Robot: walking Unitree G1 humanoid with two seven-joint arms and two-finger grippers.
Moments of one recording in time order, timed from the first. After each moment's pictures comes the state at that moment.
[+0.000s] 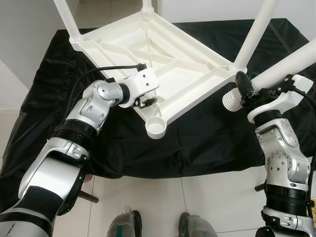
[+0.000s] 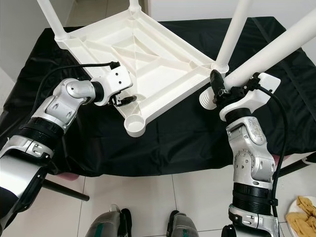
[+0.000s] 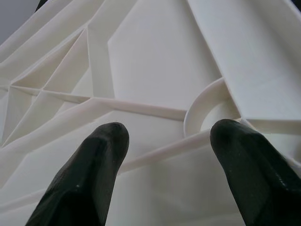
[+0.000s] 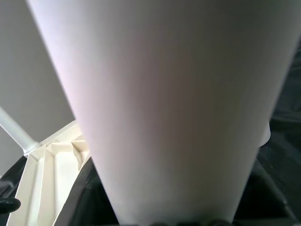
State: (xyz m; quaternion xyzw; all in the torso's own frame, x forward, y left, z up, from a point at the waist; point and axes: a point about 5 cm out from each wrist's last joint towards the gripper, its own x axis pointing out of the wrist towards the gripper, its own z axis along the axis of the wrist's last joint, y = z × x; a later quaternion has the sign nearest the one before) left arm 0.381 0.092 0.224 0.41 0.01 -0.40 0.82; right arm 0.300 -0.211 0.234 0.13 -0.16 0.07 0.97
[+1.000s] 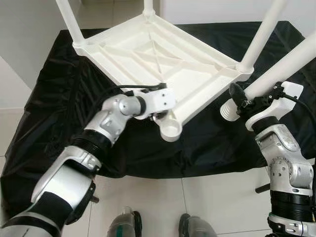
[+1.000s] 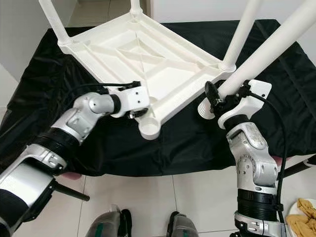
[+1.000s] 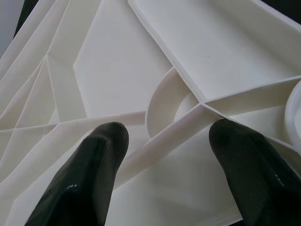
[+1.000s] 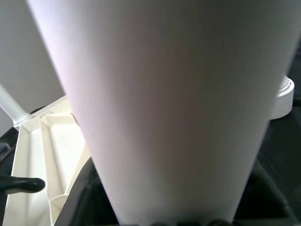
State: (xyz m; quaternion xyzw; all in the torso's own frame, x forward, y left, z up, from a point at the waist) left arm 0.360 0.035 0.195 0.44 -0.02 -0.46 0.77; right arm 0.293 -0.211 0.223 0.08 -0.12 0.09 0.99
